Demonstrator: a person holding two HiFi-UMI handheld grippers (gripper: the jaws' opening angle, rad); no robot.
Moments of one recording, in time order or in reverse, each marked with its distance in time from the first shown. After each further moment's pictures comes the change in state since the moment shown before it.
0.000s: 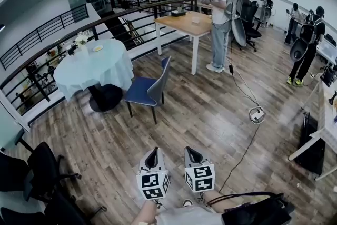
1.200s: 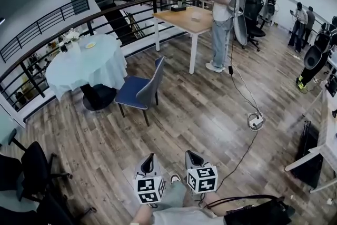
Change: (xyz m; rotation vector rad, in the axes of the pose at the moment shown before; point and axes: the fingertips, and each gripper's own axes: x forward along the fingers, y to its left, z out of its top) left arm 0.117 -0.035 -0.026 -0.004 0.102 0.038; right arm 0.071 -0.125 -0.011 0.113 0.104 0.041
